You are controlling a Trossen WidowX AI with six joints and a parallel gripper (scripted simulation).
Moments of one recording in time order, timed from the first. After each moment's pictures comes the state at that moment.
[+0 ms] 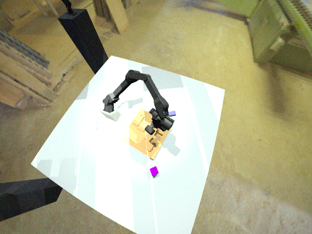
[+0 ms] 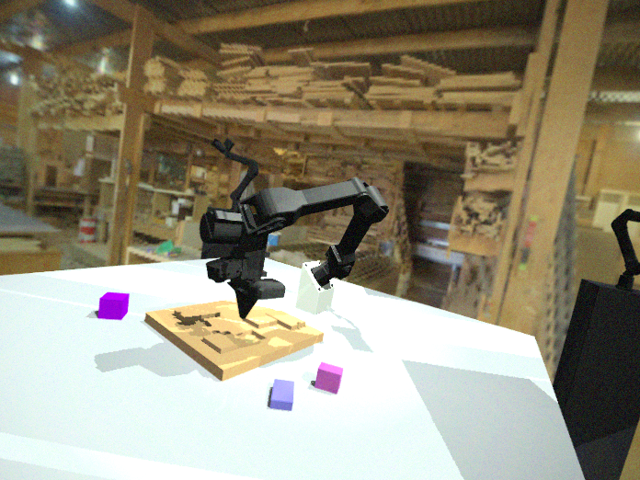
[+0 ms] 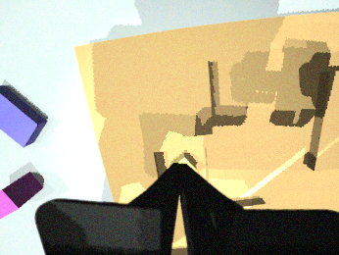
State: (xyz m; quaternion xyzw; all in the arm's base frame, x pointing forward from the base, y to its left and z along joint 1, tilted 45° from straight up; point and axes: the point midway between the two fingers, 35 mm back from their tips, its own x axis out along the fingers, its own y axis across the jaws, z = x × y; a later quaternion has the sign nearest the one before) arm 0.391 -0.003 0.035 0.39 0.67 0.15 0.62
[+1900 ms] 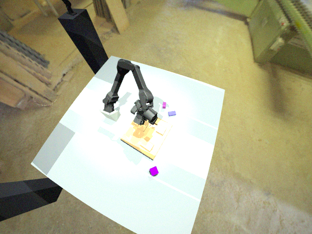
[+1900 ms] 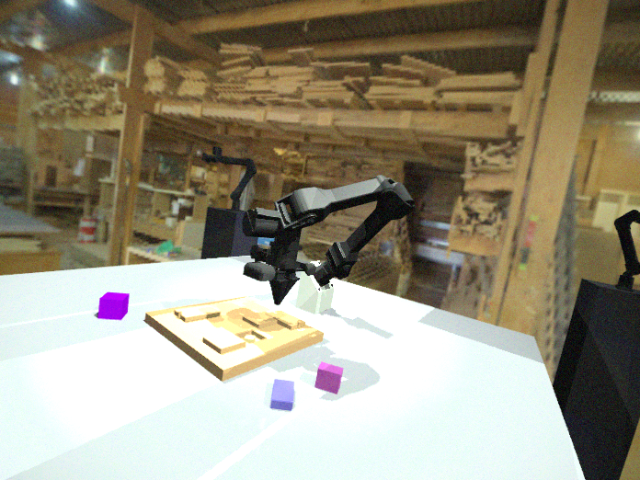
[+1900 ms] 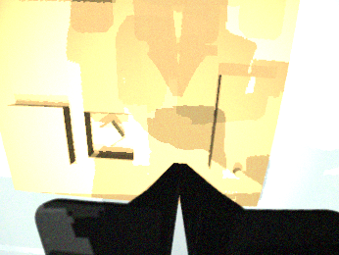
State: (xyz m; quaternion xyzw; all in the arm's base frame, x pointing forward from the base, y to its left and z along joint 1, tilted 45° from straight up) arm 0.289 0.004 0.048 0.70 0.61 -0.31 0.22
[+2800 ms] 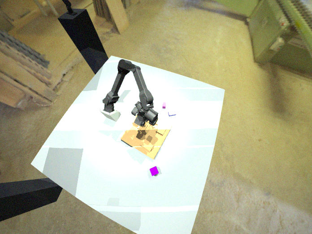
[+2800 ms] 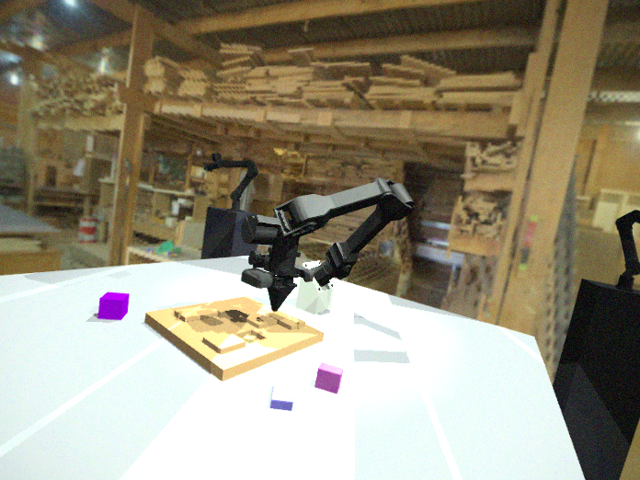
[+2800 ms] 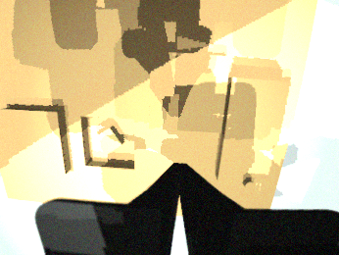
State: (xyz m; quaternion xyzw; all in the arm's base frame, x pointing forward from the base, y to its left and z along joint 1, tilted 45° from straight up) arm 0.293 0.013 0.036 0.70 0.60 -0.32 0.23
